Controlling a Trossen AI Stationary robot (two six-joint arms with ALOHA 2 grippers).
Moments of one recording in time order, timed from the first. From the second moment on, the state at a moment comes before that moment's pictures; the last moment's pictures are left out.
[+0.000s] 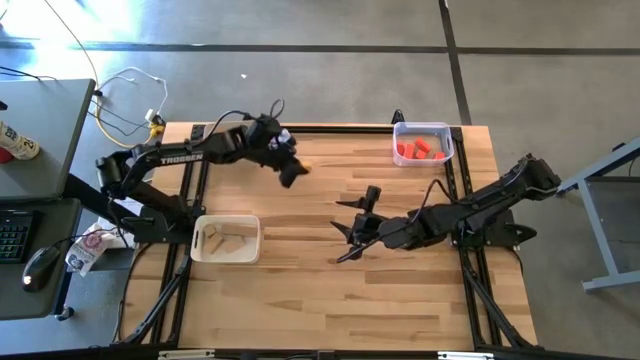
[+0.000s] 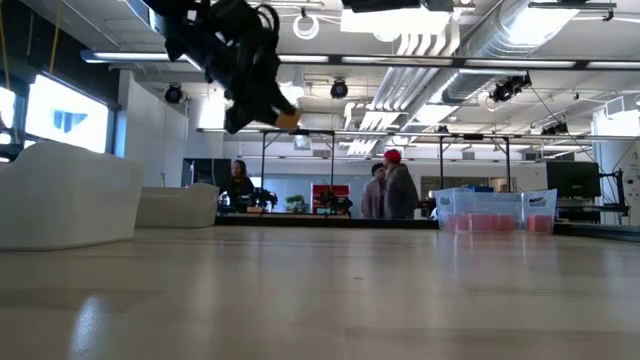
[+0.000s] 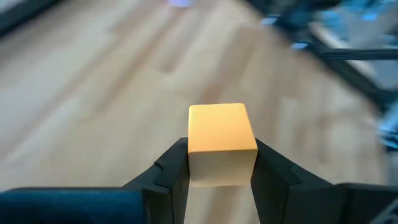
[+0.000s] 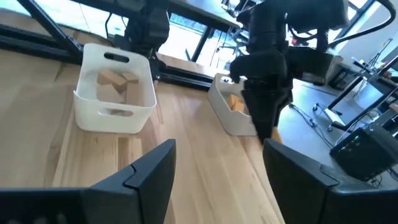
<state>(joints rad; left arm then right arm) 0.57 1.42 0.98 -0.26 0.34 -0.28 0.38 1.45 1.02 0.09 0.75 -0.17</state>
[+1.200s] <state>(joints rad) 0.85 1.42 0.98 -0.72 -0.44 -0.10 0.37 1.45 1.01 -0.02 0.75 -0.10</state>
